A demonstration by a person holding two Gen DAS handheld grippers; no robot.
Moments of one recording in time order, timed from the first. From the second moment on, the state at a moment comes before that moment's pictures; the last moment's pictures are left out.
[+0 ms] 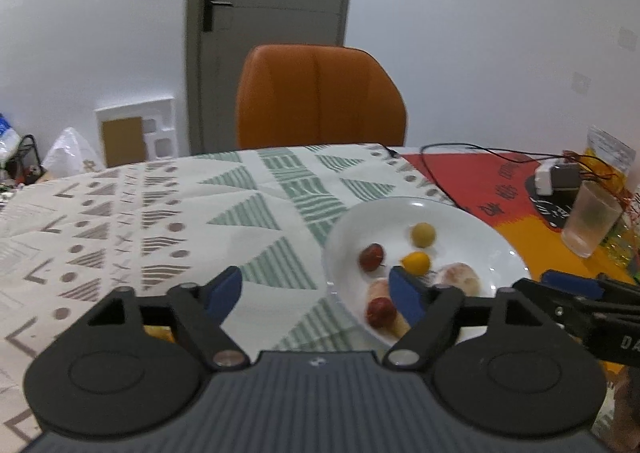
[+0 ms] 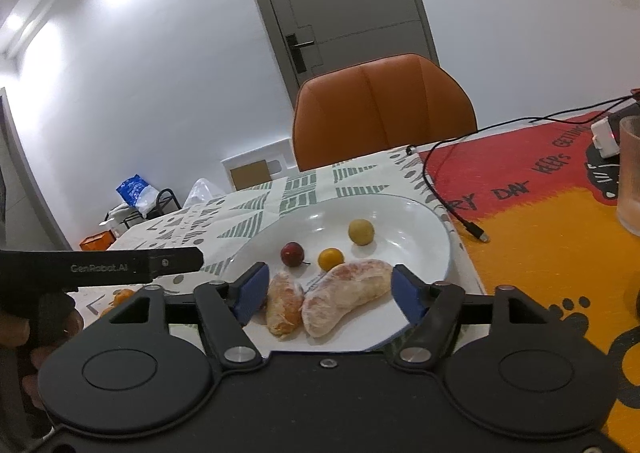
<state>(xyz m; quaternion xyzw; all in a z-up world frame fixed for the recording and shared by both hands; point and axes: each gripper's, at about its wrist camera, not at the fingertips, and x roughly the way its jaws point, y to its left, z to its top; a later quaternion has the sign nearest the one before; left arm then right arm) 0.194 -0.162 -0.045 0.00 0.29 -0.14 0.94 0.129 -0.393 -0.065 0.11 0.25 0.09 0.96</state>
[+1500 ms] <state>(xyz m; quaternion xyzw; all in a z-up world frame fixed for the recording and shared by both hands) 0.163 -0.034 -0.055 -0.06 0.30 -0.04 0.95 0.146 -0.298 -0.064 0.07 0.26 0.18 0.95</state>
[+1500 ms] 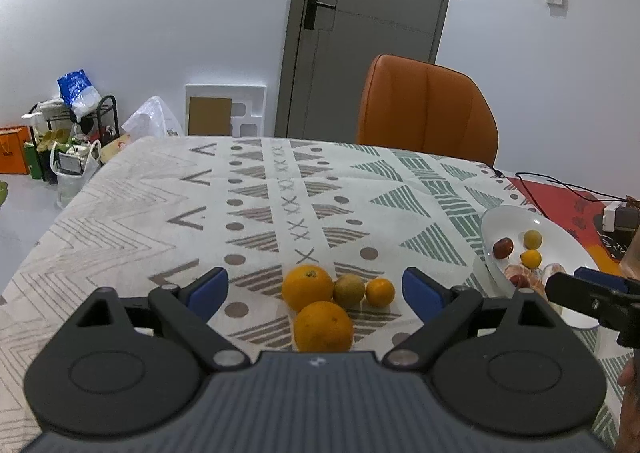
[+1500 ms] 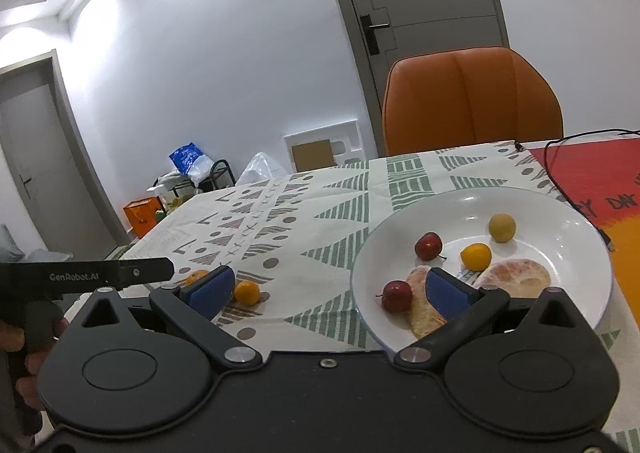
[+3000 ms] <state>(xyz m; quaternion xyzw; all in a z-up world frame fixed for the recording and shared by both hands) 0.170 0.017 -0.091 -0.13 0.33 -0.03 0.93 0.193 -0.208 -0.090 -0.02 0.32 0.27 0.91</state>
